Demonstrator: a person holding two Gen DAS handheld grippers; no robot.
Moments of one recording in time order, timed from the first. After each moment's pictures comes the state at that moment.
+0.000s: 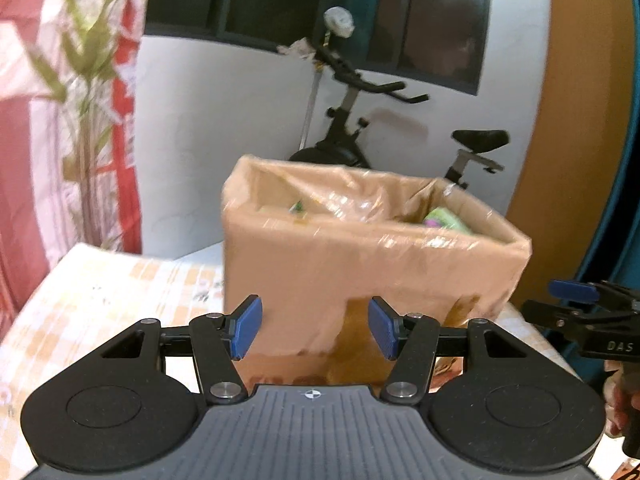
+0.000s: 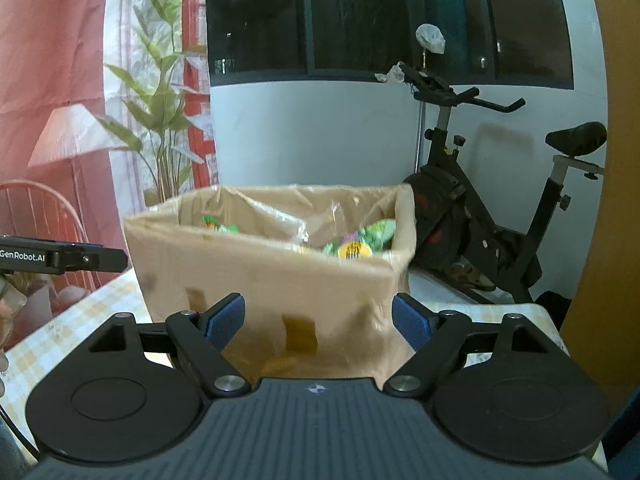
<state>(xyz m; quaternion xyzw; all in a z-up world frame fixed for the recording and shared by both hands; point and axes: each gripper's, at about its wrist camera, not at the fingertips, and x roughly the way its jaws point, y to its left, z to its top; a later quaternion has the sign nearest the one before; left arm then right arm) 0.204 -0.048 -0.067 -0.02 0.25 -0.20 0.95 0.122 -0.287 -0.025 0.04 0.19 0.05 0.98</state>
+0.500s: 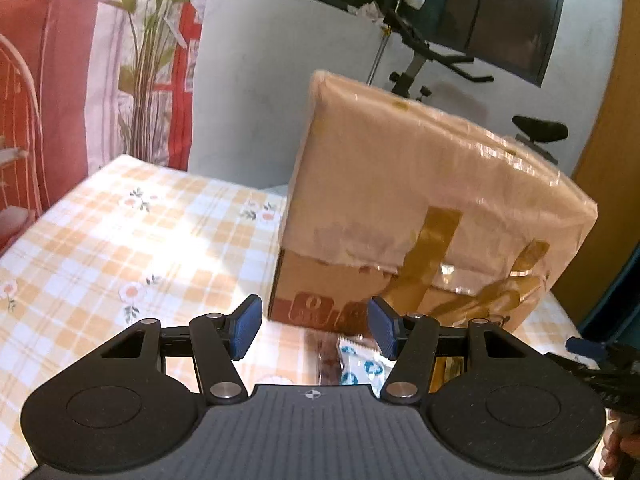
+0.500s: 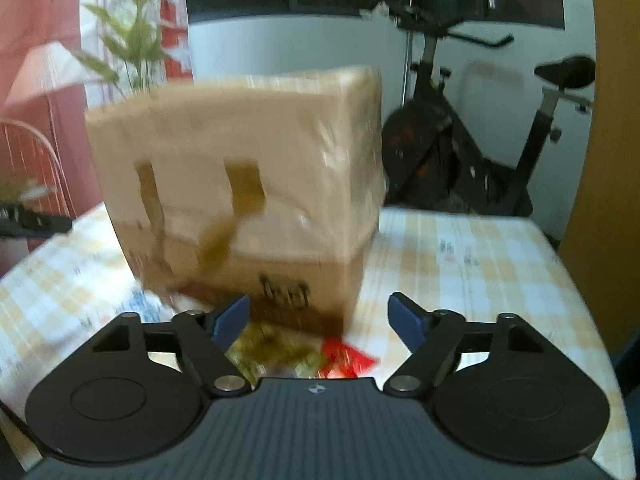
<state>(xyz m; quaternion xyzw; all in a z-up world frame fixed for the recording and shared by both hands) 0.203 -0.021 -0.121 -0.06 0.32 -0.13 0.94 0.117 -0.309 -0.112 0.04 0.28 0.03 0.96</state>
